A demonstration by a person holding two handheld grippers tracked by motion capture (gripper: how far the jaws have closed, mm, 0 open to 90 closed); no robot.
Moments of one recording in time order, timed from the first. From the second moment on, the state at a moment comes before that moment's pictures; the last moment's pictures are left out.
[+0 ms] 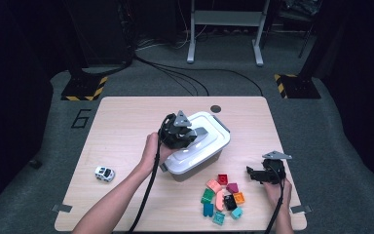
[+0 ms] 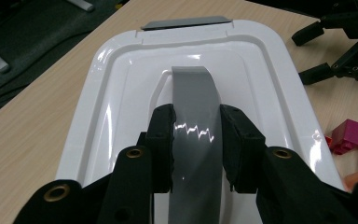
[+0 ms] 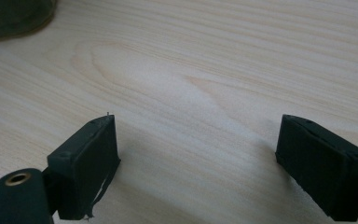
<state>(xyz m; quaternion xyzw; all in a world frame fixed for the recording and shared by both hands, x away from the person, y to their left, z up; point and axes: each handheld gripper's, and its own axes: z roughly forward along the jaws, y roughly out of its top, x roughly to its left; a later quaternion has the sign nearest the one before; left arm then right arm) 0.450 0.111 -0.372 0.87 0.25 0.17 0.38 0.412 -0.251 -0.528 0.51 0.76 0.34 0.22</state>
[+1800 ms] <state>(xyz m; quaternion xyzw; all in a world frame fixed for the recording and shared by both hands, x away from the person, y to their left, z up) 0.421 0.135 -0.335 0.85 0.29 0.20 0.40 0.412 -0.250 -0.527 0.51 0.76 0.34 0.22</state>
